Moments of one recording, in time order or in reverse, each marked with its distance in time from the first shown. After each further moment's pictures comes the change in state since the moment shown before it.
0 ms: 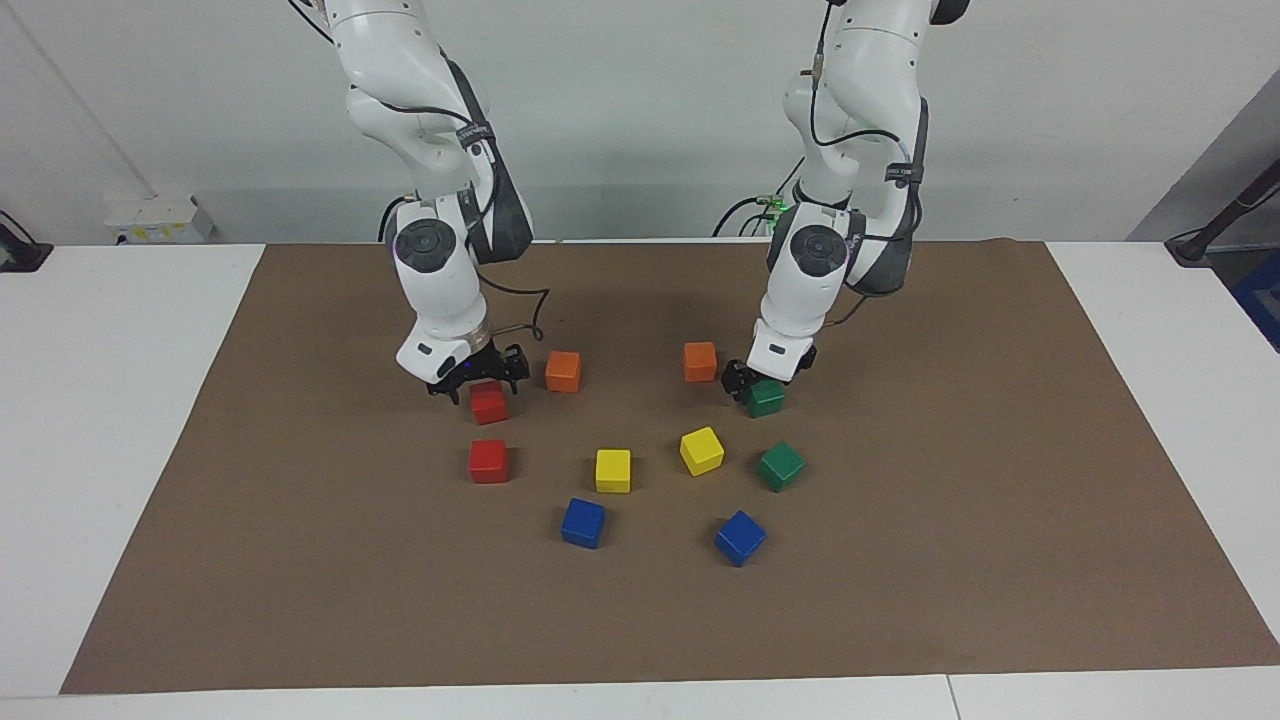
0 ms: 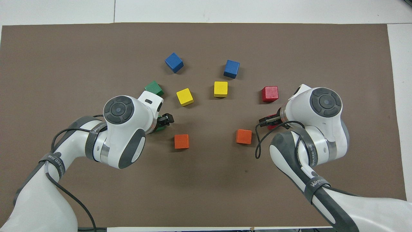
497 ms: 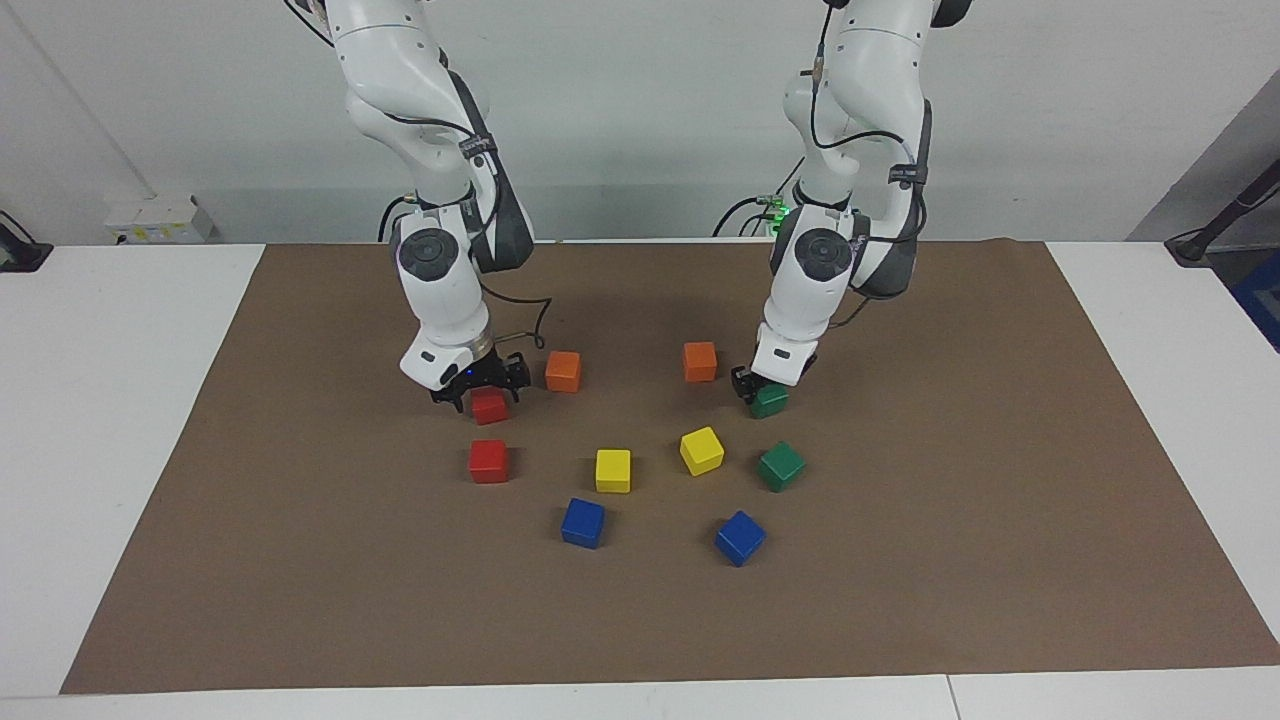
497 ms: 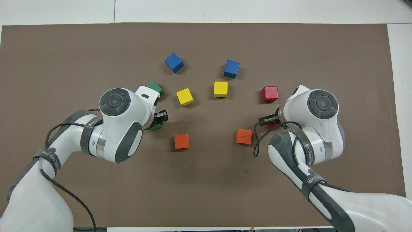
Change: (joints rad) left arm 0.020 0.007 0.008 0.067 0.000 -0.096 -0.012; right arm 0.000 0.021 0.000 -0.011 0.000 0.055 0.000
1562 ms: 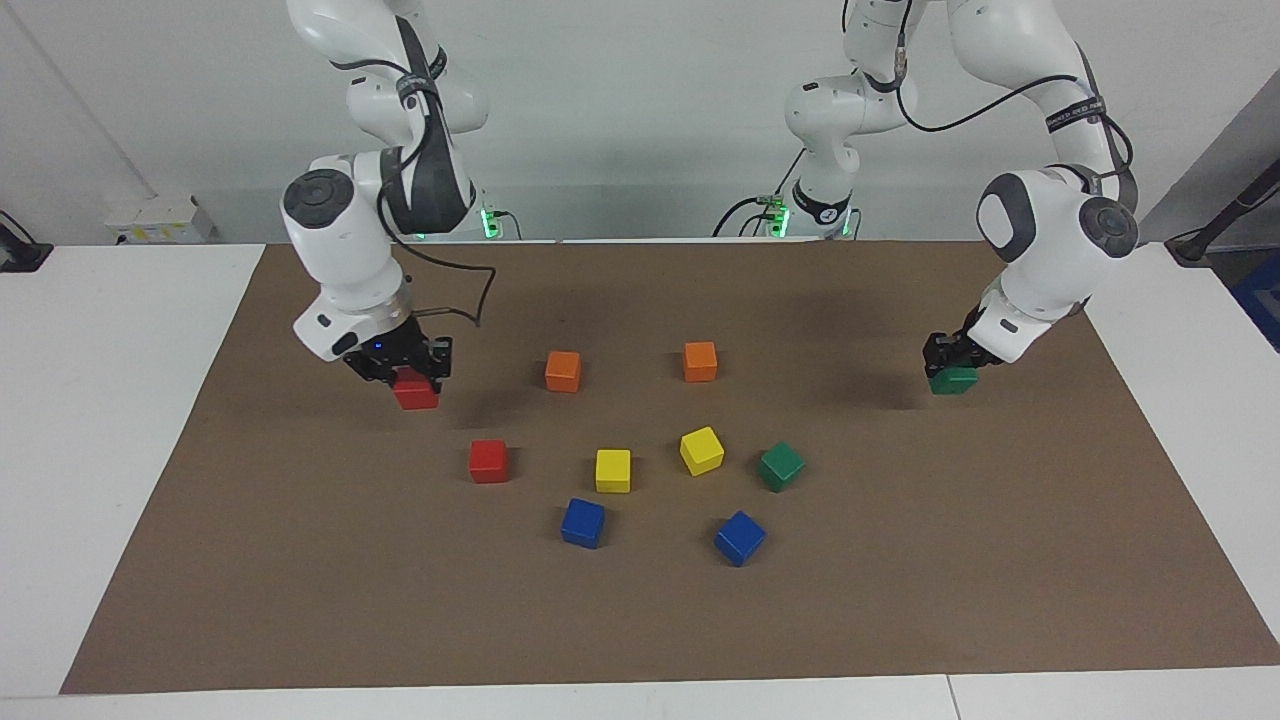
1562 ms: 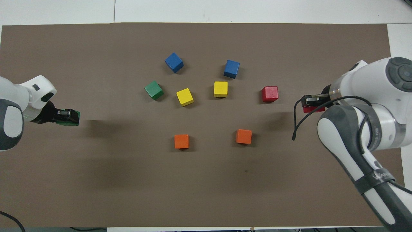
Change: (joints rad) left arm 0.500 -0.118 0.011 0.039 0.008 -0.225 0.869; right arm -0.186 -0.103 -0.019 0.180 0.000 -0.266 -0.015
